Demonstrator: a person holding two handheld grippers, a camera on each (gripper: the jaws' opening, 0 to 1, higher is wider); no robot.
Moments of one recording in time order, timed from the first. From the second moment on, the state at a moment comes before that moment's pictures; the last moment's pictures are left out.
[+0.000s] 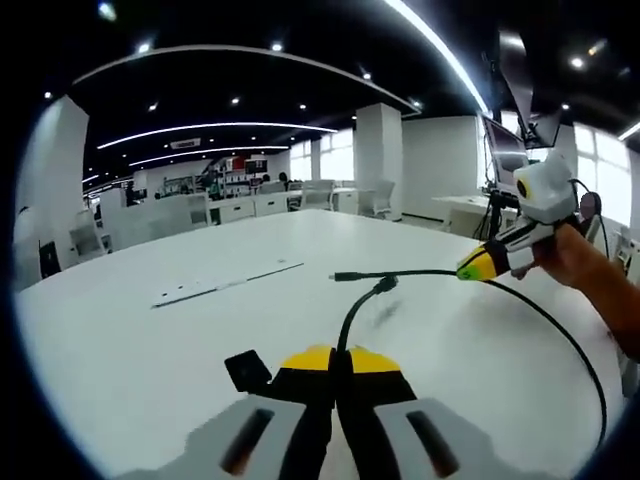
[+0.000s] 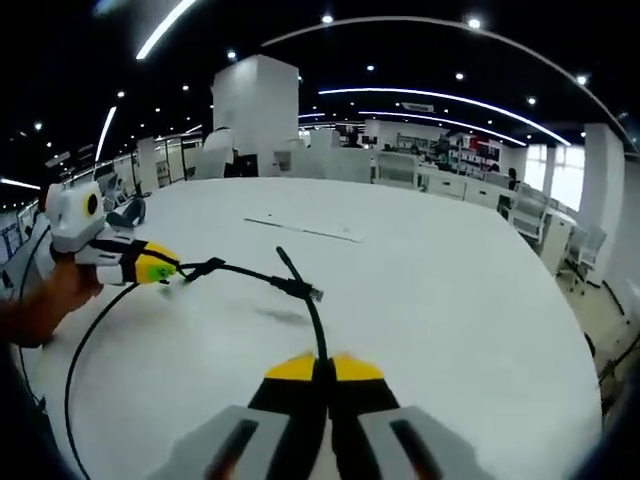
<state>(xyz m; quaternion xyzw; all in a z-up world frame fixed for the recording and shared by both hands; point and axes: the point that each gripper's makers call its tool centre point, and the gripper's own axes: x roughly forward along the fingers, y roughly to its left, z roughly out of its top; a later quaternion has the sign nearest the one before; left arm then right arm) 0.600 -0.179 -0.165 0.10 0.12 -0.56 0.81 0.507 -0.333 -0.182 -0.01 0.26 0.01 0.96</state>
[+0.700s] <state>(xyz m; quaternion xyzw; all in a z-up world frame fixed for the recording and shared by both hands) 0.633 -0.144 -0.171 0.11 0.12 -0.56 0.81 0.548 -0.296 -0.176 -0.03 0.26 0.06 0.96</state>
